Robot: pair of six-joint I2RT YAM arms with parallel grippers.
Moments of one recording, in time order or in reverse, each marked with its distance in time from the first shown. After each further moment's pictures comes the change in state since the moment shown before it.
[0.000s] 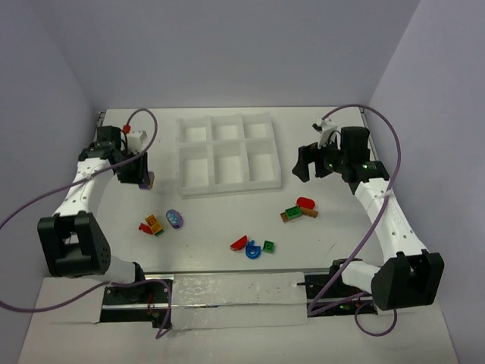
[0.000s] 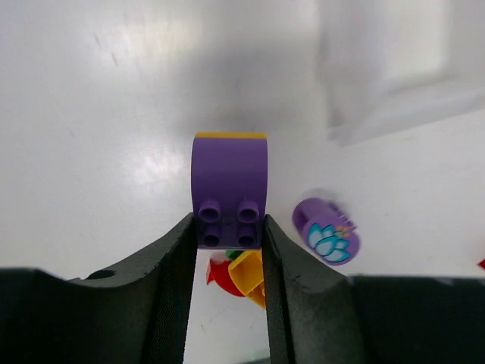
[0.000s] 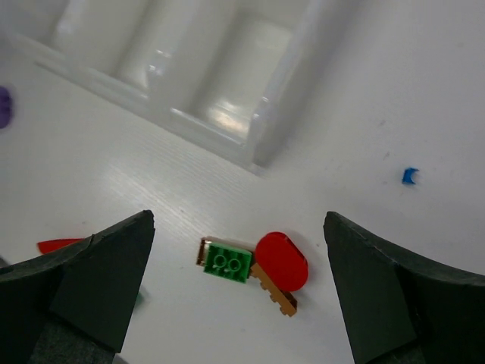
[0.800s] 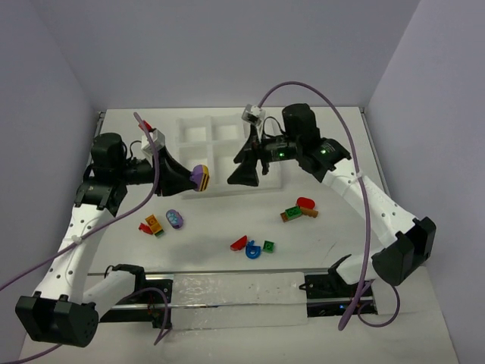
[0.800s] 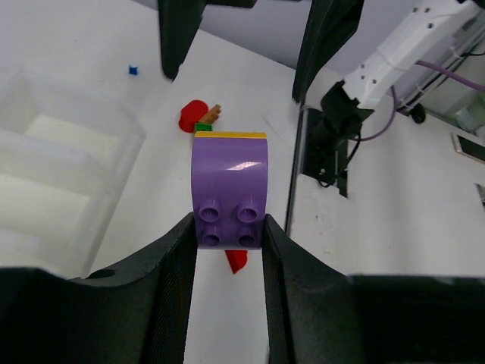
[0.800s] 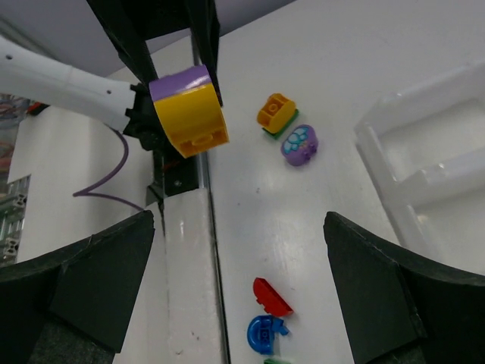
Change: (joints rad) left arm -0.245 -0.458 -0.164 0.460 0.984 -0.151; right arm 0.500 0.209 0.356 0.107 -0.413 0.190
